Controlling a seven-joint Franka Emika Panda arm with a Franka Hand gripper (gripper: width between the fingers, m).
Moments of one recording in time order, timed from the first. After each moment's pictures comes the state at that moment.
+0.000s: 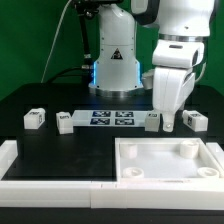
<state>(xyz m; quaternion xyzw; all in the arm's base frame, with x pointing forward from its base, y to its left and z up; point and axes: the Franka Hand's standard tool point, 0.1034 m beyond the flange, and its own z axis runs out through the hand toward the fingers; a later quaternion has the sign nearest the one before) 0.477 0.097 0.050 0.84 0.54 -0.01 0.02</state>
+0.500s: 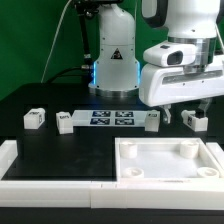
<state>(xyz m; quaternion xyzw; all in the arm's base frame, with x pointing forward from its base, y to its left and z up) 0.438 0.137 0.045 0.99 0.15 -0.01 -0.01</state>
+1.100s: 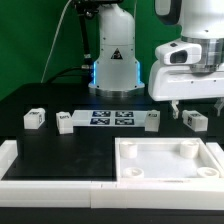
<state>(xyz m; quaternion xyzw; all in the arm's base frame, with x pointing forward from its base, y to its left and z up) 0.426 0.152 0.046 1.00 0.07 -0.06 -0.01</state>
